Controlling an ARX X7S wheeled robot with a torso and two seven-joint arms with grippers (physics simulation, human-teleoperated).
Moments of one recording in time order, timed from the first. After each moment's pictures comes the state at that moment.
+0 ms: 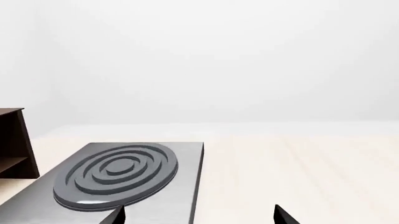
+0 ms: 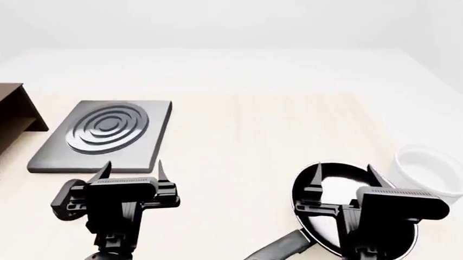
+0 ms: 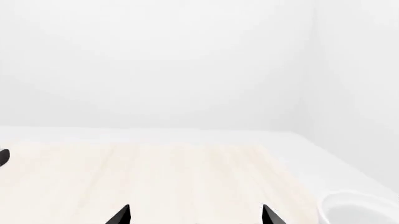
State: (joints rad) left arm -0.09 -0.17 0.08 0.41 -0.12 -0.42 -0.22; right arm 0.01 0.19 -0.04 -0.60 0.12 0.51 0.25
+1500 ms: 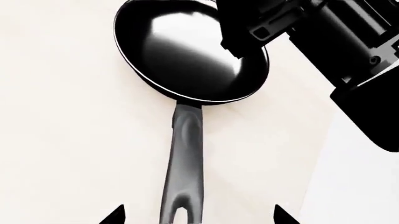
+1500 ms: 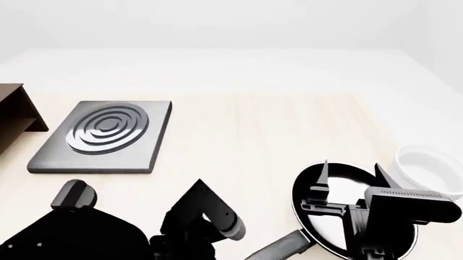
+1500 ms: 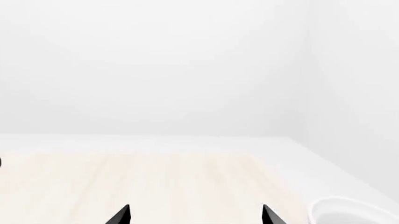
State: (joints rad) left arm -0.68 -0.44 0.37 0.43 -1.80 -1.43 -0.58; right arm 0.00 0.25 -0.05 -0.62 0.17 0.49 0.31
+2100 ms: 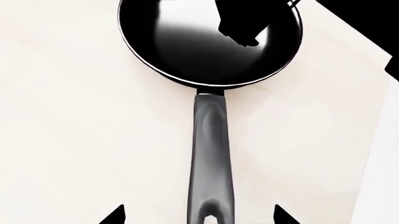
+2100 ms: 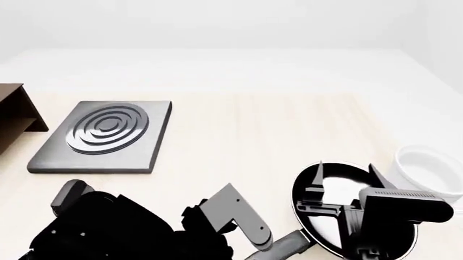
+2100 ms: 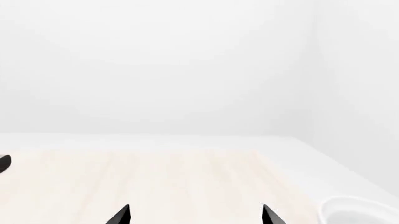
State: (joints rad) left arm -0.82 -0.38 0.58 0.40 -1.68 -1.47 -0.64; right arm 0.01 0.25 -0.08 -0.60 0.18 0.47 0.32
